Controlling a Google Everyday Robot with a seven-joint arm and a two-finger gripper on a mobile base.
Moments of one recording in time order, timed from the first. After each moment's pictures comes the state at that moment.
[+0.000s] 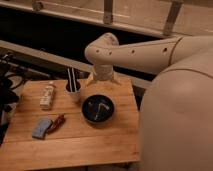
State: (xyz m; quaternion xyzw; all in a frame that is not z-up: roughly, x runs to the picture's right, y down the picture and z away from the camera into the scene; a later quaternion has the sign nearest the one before) arm -0.009 -0.025 0.739 -0.17 0.16 0.68 0.70
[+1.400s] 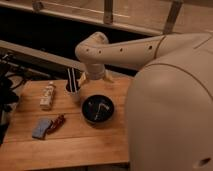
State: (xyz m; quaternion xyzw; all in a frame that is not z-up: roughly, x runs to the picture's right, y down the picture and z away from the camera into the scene) arm -0.051 -0.028 0.746 -0.18 0.15 0.65 0.73
